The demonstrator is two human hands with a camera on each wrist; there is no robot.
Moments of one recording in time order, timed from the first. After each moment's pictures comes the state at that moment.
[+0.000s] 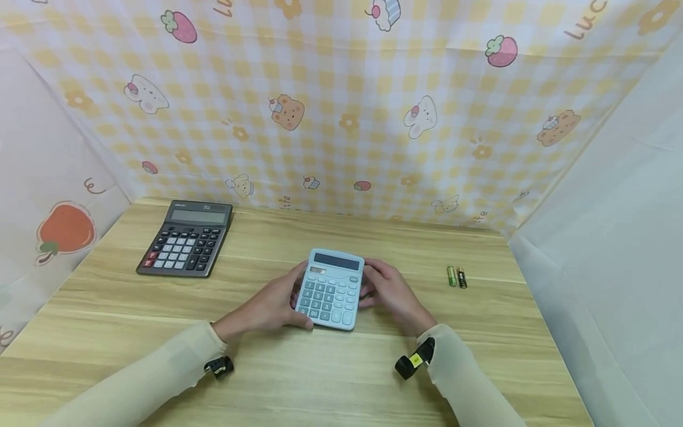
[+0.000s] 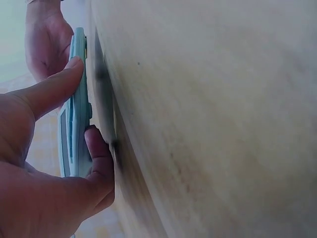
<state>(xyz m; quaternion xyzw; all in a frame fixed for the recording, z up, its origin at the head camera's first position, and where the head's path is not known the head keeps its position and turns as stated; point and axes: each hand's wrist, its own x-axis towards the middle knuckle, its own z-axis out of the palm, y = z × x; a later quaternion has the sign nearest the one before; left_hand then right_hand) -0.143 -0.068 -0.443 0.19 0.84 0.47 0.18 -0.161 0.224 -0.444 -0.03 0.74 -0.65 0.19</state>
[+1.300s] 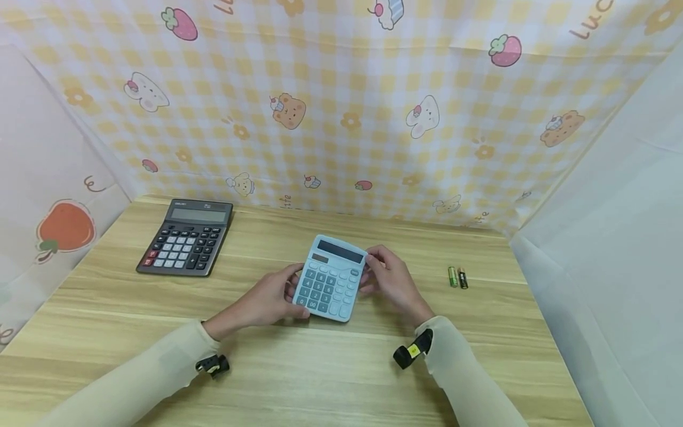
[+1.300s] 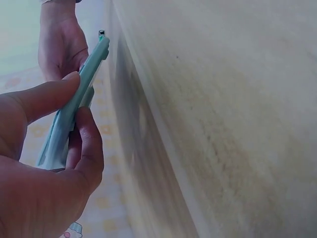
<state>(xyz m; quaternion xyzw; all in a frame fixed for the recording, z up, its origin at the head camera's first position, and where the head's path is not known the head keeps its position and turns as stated) -0.144 -0.074 -0.428 0.16 0.84 0.50 0.17 -0.176 0.221 -0.435 -0.03 0.77 -0.62 0.12</state>
